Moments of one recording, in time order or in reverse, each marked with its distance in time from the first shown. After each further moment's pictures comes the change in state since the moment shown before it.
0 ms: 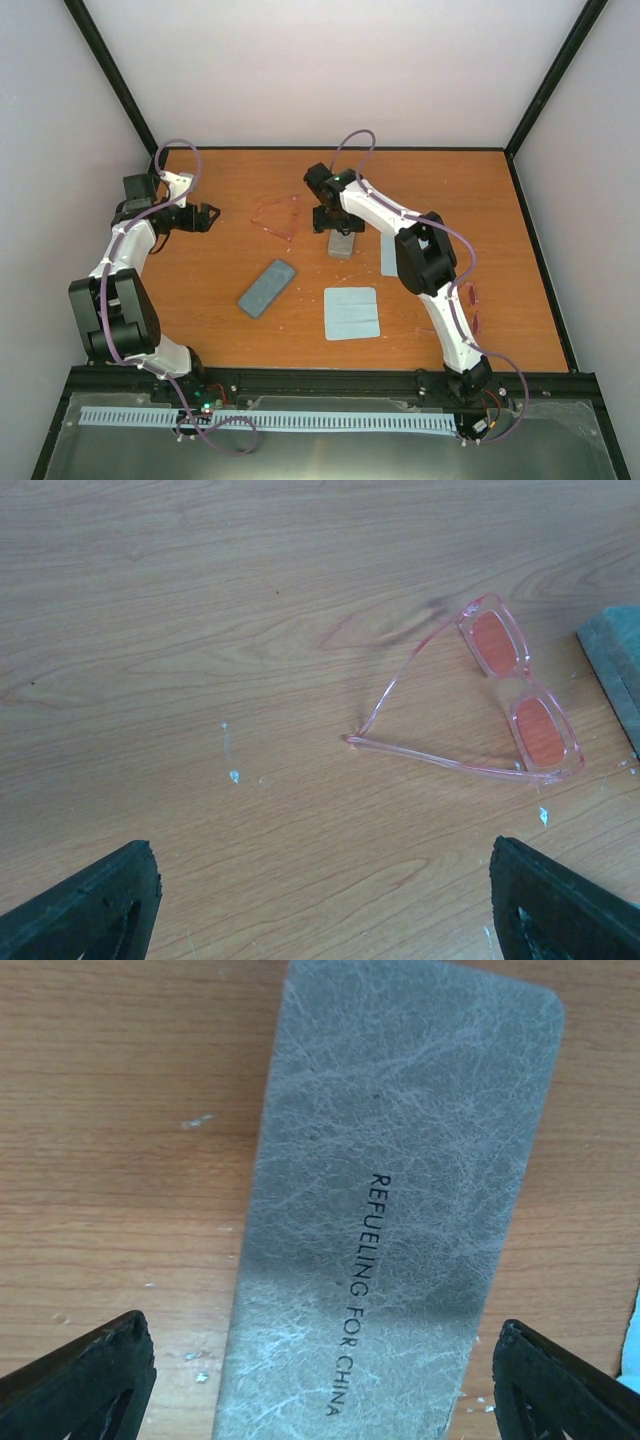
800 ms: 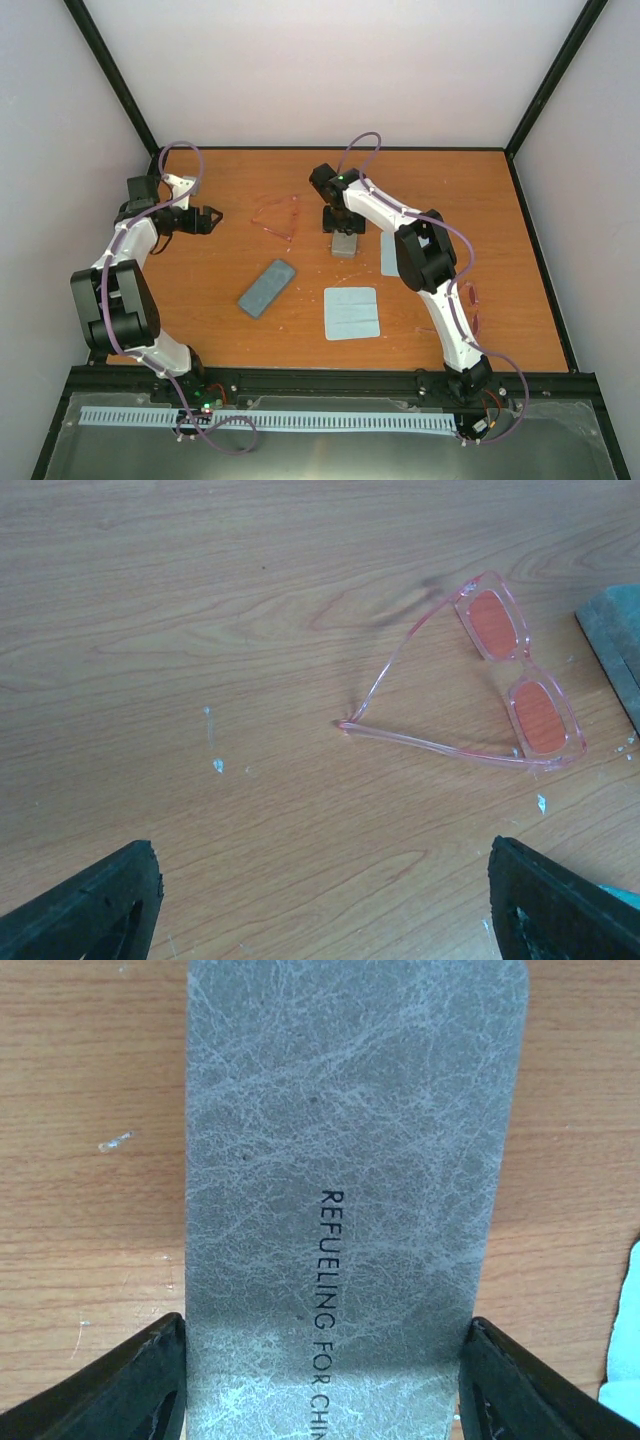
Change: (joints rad) left arm 0.000 0.050 0.000 0.001 0.031 0.013; right arm -0.035 0.036 0.002 -0.023 0.005 0.041
